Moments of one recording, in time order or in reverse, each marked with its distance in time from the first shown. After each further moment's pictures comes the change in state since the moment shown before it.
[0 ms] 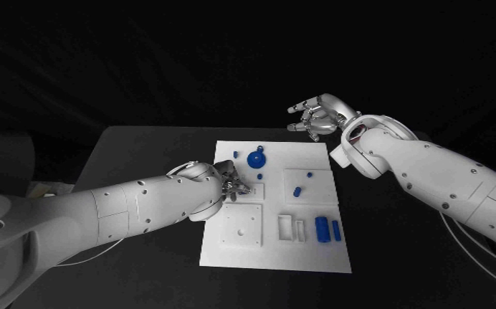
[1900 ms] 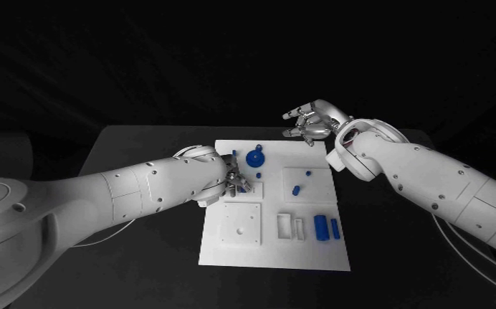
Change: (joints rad) left arm 0.051 0.080 0.004 -0.120 0.053 0.243 -0.041; left_hand 0.000 0.000 -0.010 -0.010 -0.012 0.015 0.015 0.005 0.083 0.014 0.014 0.008 -0.024 0.005 0.010 0.004 0.004 -0.005 -0.004 0.004 0.000 0.000; right arm -0.019 0.029 0.000 -0.032 0.000 0.032 -0.002; right_hand 0.000 0.000 0.015 -0.015 0.018 -0.003 0.002 0.000 0.000 0.000 0.000 0.000 -0.001 0.000 0.000 0.000 -0.001 -0.002 0.000 0.000 -0.008 0.000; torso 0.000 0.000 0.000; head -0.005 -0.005
